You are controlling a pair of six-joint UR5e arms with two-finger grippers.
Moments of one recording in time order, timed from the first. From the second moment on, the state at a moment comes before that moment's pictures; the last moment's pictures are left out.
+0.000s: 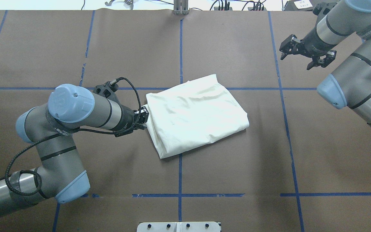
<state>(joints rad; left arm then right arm) -0.53 -2.03 -1.75 -2.07 -1.88 -1.88 1.02 -1.16 1.67 -1.45 2.14 1.18</state>
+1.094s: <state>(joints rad) -0.53 -2.10 -1.55 -2.26 -1.87 -2.07 1.00 -1.15 1.67 -1.44 2.14 1.18</state>
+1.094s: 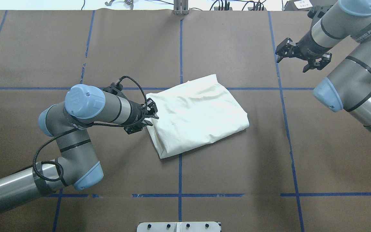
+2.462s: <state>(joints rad) -0.53 -2.08 -1.68 -2.16 -1.83 -2.07 0.99 -1.16 1.67 -1.44 2.14 1.18</state>
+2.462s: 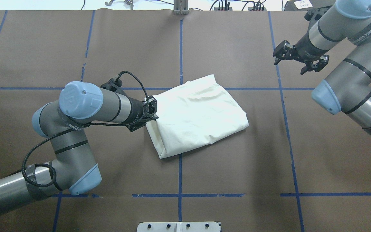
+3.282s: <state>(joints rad) -0.51 -1.98 -1.80 -2.13 -1.77 -2.07 0.98 -1.15 1.67 -1.44 2.14 1.20</state>
